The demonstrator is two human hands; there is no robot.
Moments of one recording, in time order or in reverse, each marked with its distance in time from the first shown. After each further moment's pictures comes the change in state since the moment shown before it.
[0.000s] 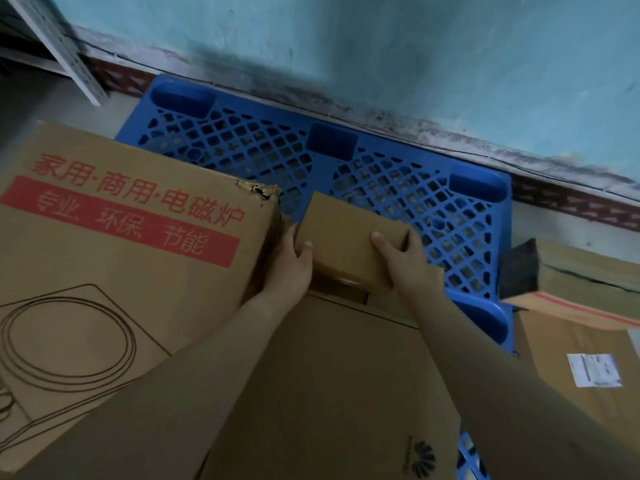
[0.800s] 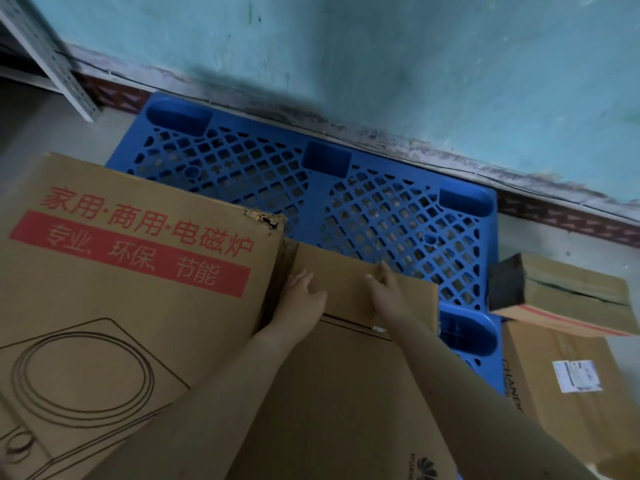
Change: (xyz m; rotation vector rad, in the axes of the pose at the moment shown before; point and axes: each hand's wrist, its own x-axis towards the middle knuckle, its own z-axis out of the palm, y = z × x) left_hand -0.016 0.002 -0.005 0.139 -0.240 -0.078; right_hand -0.011 0.010 0.026 -0.057 -0.099 0.165
